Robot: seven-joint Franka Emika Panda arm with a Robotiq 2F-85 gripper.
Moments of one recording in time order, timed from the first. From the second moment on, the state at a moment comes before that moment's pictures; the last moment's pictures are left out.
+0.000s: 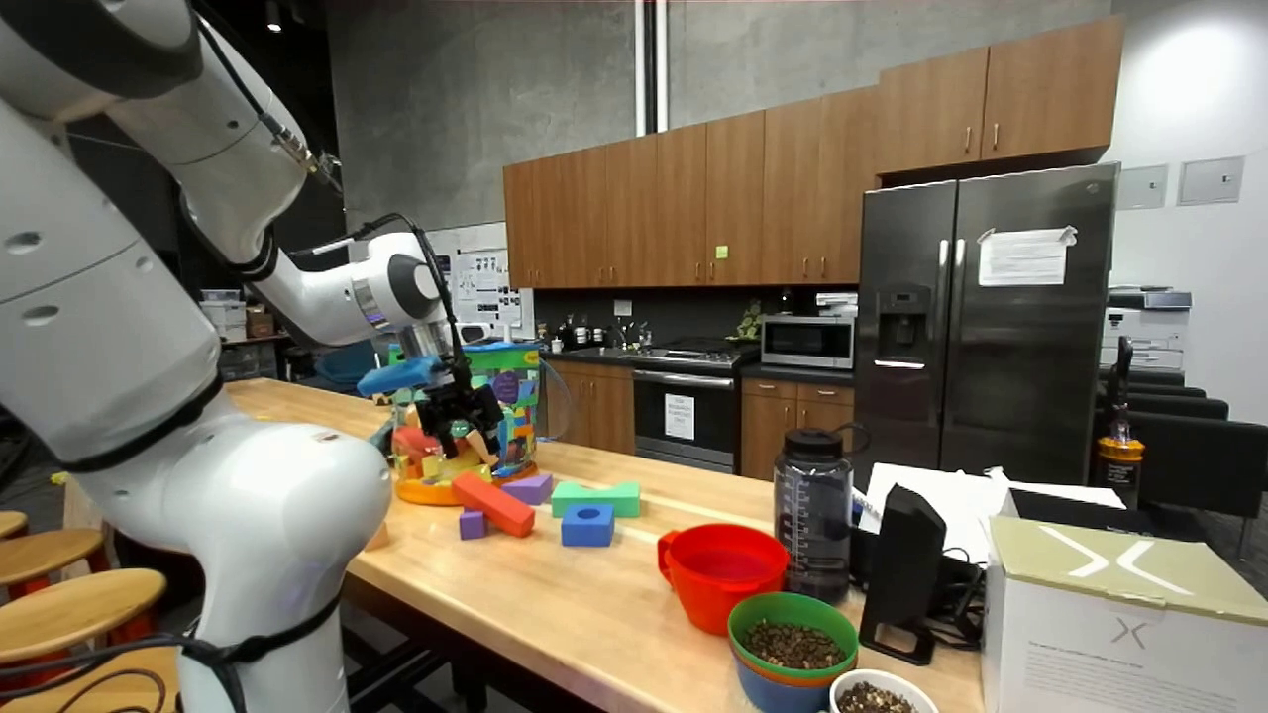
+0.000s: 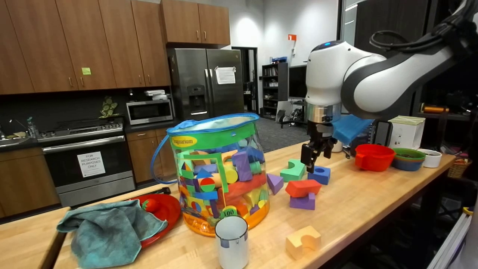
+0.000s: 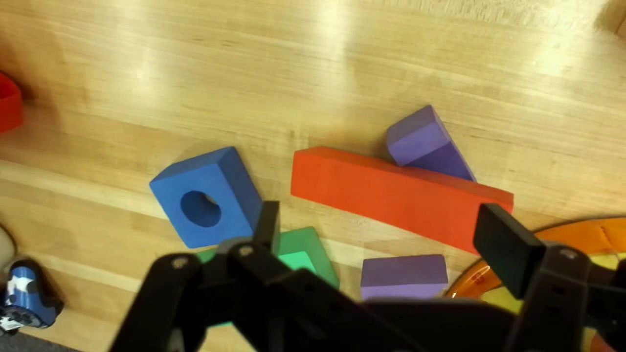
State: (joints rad) arm 0.19 -0.53 0.29 -2.70 -0.14 2.26 0.46
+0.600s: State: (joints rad) arm 0.19 -0.59 0.29 -2.69 -0.13 2.21 0.46
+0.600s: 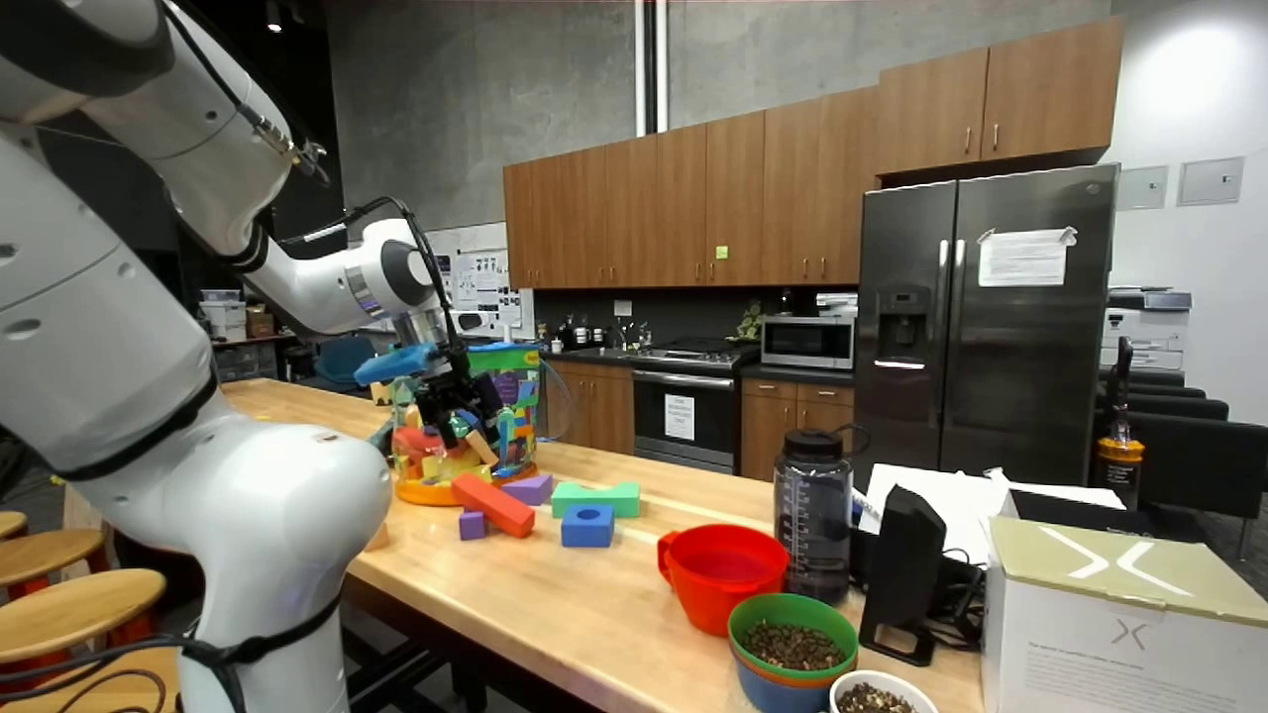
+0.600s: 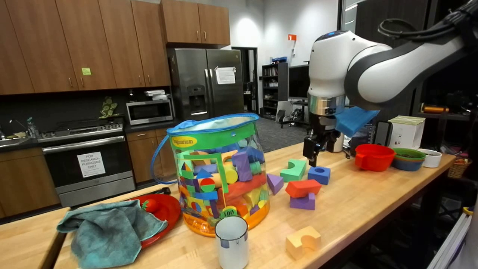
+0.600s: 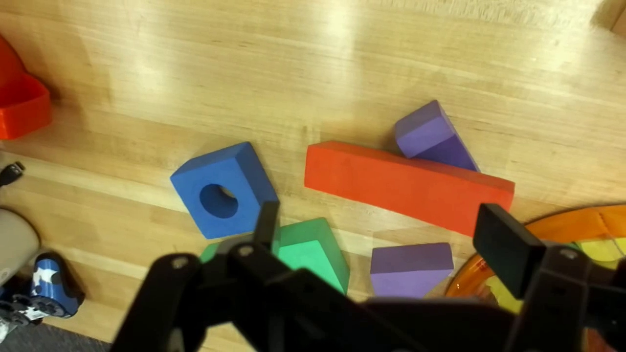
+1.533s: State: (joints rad) arm 0.19 -0.59 0.29 -2.69 -0.13 2.21 0.46
